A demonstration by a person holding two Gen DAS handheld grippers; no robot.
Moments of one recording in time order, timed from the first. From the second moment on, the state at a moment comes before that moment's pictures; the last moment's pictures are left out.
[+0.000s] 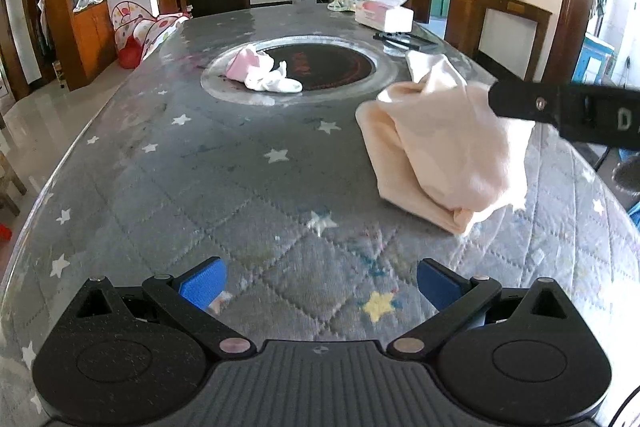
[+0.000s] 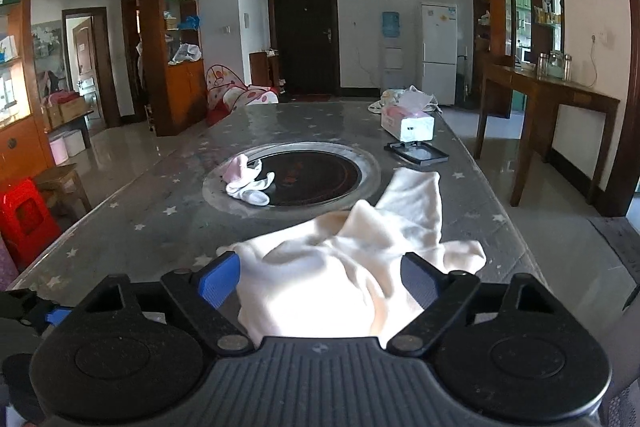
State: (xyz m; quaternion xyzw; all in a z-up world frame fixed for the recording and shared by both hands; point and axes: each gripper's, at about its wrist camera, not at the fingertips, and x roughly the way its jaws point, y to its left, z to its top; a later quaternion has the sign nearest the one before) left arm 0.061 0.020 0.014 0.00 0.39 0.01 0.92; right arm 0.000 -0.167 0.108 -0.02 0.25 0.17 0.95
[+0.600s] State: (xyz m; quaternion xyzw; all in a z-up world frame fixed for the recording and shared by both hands) left arm 0.103 0.018 0.050 -0.01 0.35 0.01 0.94; right arm 0.027 -0.183 0.119 0.02 0.26 0.17 0.95
